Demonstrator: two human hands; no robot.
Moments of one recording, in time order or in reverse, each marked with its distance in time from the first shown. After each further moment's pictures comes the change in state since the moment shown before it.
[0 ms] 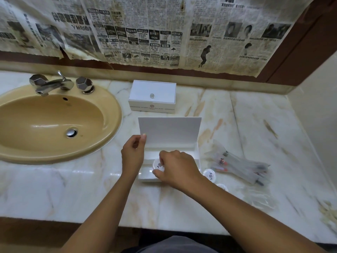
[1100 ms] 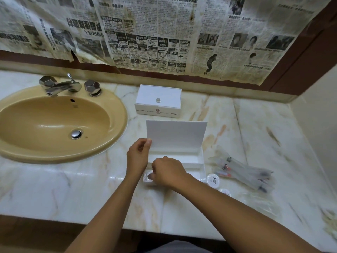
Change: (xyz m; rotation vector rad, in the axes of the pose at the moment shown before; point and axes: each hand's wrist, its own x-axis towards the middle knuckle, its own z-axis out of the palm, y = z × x) left_hand 0.005 -0.007 -0.004 0.011 -0.048 0.005; right_hand 0.034 -0.020 0.032 -0.039 -0.229 0.004
